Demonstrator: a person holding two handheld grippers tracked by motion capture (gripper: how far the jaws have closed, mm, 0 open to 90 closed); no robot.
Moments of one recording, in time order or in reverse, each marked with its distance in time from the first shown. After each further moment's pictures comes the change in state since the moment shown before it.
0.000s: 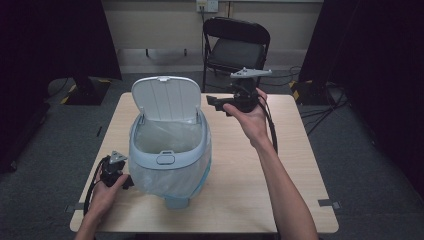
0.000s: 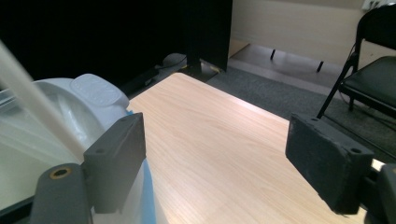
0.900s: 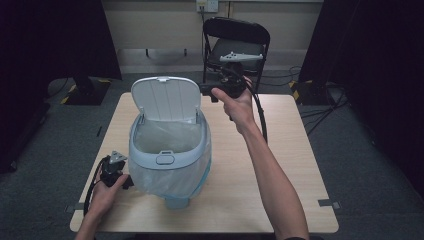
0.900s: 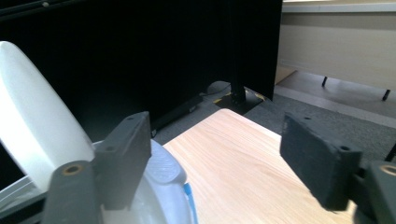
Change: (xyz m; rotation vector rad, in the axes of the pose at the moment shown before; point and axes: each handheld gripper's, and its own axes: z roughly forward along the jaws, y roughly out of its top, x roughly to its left) left arm 0.000 0.000 0.000 0.000 0.000 0.000; right arm 0.011 0.036 0.020 -0.113 0.202 0.031
